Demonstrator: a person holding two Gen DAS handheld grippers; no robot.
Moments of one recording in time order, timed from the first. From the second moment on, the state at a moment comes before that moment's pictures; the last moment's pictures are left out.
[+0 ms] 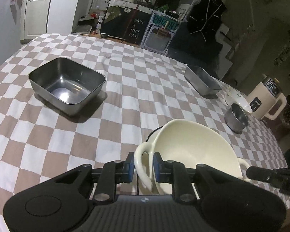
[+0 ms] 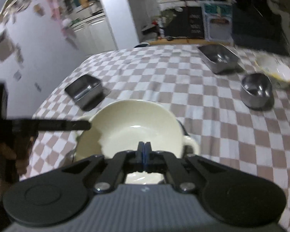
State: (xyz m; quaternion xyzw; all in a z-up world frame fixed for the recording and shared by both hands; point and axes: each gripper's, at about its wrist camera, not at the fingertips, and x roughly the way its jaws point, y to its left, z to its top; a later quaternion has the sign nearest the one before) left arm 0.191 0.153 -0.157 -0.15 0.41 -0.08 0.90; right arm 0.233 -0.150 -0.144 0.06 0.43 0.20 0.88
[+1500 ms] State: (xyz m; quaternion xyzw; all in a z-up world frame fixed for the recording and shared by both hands) left arm 0.193 0.143 -0.168 -0.18 0.50 -0.07 0.84; right arm 0.279 -0.156 -0.196 0.20 0.56 0.11 0.79
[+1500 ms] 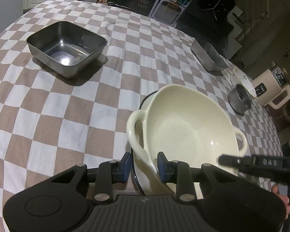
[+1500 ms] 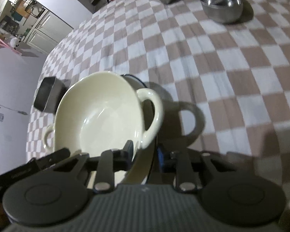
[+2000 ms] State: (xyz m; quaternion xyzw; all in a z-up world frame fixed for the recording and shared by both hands) left arm 0.196 0.163 -0.148 -0.22 0.46 -0.06 0.86; right arm 0.306 -0.185 -0.181 0.24 0.52 0.10 0.82
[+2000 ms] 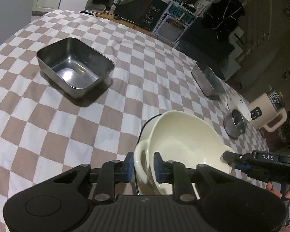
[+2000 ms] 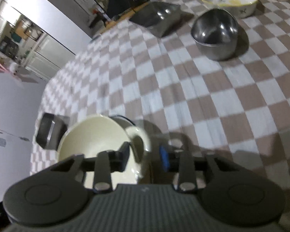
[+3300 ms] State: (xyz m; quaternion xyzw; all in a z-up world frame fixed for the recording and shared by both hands) left arm 0.184 0.151 -0.116 -0.15 0.45 0.01 0.88; right arm 0.267 -0.177 -0.155 0.13 0.48 0.11 0.86
